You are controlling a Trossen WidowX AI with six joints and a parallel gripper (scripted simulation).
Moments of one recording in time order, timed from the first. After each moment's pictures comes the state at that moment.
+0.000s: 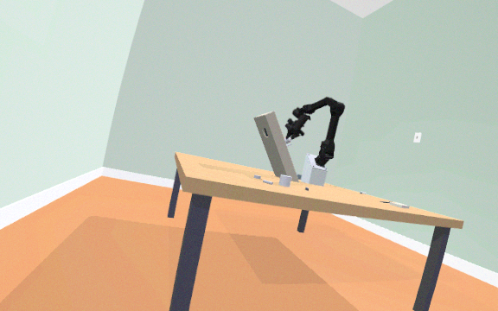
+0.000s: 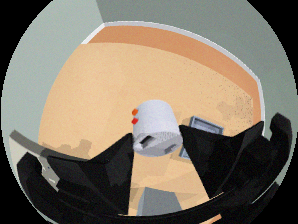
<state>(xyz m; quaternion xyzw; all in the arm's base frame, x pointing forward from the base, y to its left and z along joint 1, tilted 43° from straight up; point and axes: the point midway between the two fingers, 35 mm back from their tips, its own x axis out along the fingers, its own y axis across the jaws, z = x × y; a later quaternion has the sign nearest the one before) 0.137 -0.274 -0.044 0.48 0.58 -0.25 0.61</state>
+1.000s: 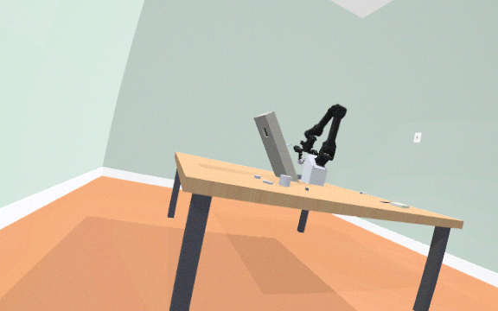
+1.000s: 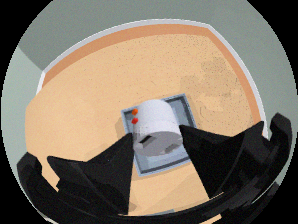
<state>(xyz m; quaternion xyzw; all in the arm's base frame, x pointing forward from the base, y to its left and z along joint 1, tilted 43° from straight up) -0.032 -0.233 -0.157 0.52 0.56 -0.49 0.42</state>
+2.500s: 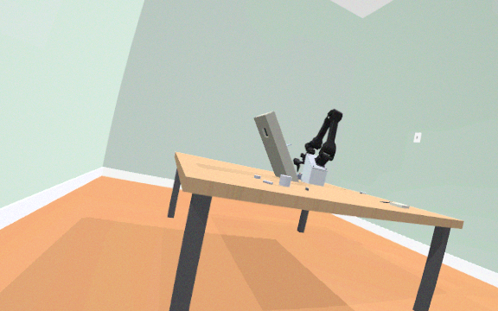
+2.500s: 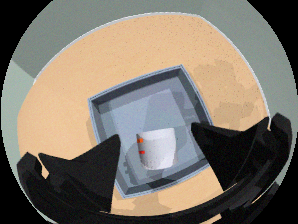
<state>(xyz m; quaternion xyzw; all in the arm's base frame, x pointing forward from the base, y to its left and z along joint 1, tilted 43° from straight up) -0.058 -0.166 -0.221 0.53 0.55 -0.52 0.38</state>
